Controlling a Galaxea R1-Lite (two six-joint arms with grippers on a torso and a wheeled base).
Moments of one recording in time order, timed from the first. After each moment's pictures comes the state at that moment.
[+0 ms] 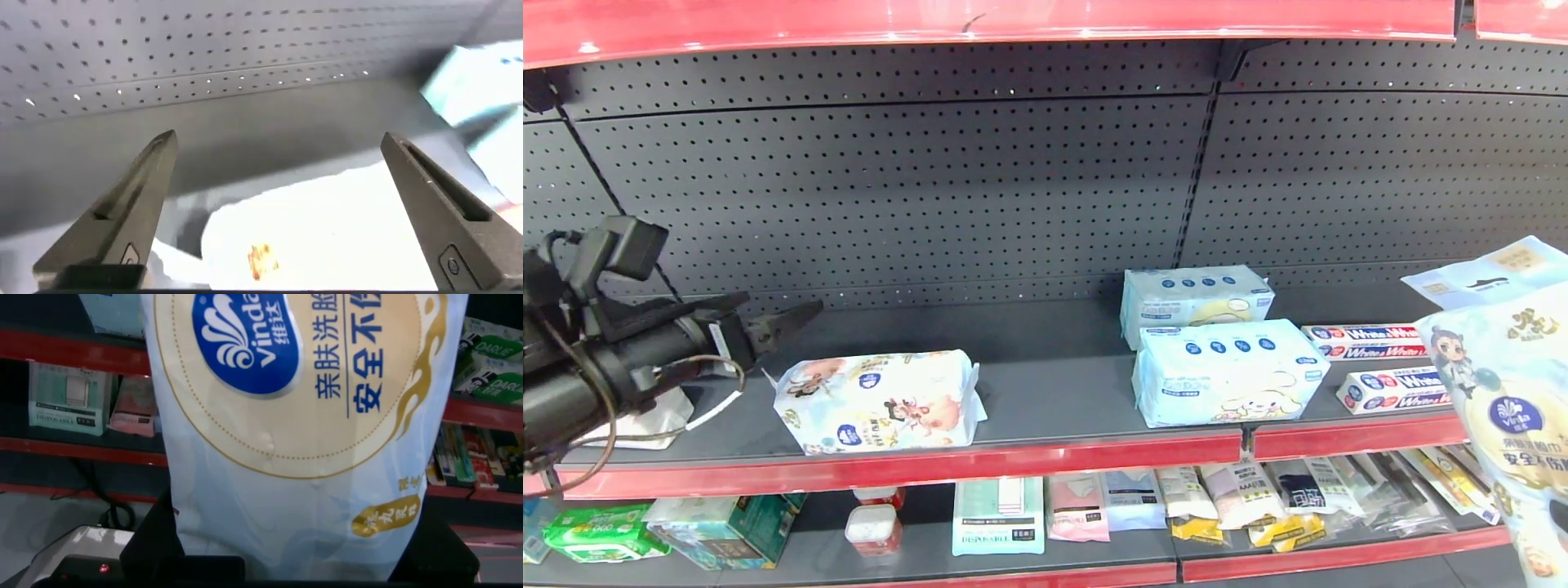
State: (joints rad) left arm 0.04 1.46 -0.49 -0.81 -0.36 -0.03; right arm 0.08 0.64 -0.44 0.17 -0.09 -0.21
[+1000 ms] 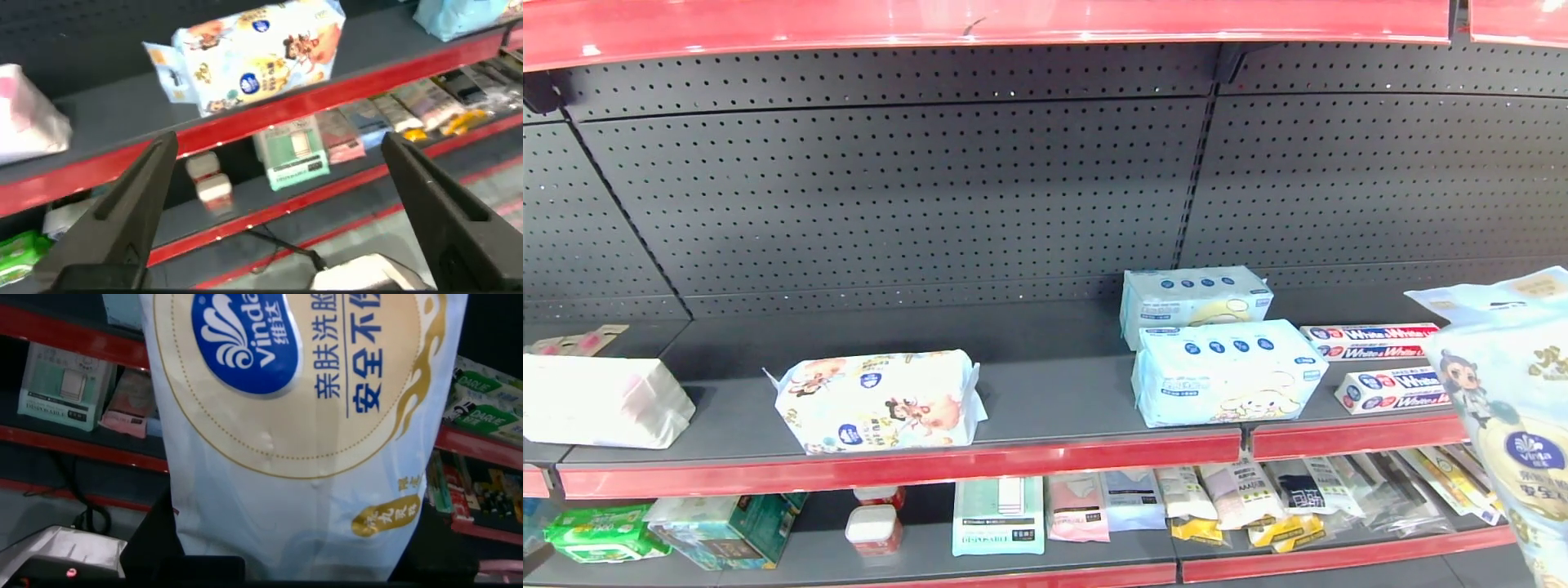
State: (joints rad) left arm 0.04 0.37 -0.27 0.10 -0.32 0.12; right arm 0.08 0.51 -0.39 0.18 -0.03 -0.31
